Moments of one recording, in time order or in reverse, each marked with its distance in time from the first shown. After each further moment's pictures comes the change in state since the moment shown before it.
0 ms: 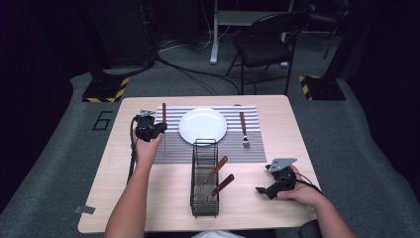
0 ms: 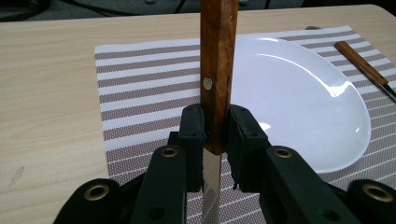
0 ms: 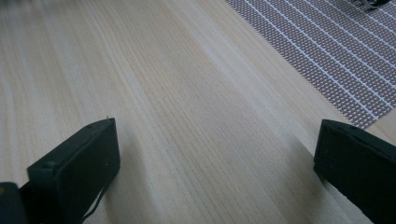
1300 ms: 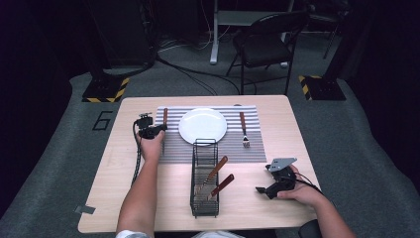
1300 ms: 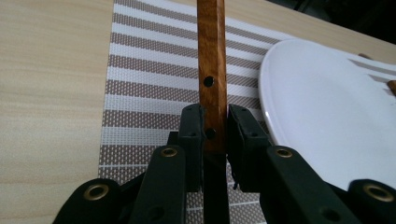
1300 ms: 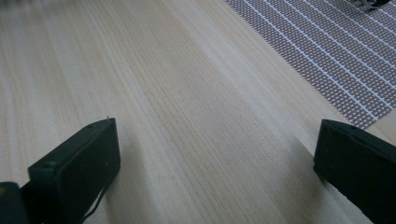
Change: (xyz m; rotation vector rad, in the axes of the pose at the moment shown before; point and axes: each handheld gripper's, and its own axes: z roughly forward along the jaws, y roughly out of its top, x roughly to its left) left arm 0.040 -0.023 0.068 0.021 0.004 -0.291; right arm 0.000 0.000 0.000 0.001 0.001 0.000
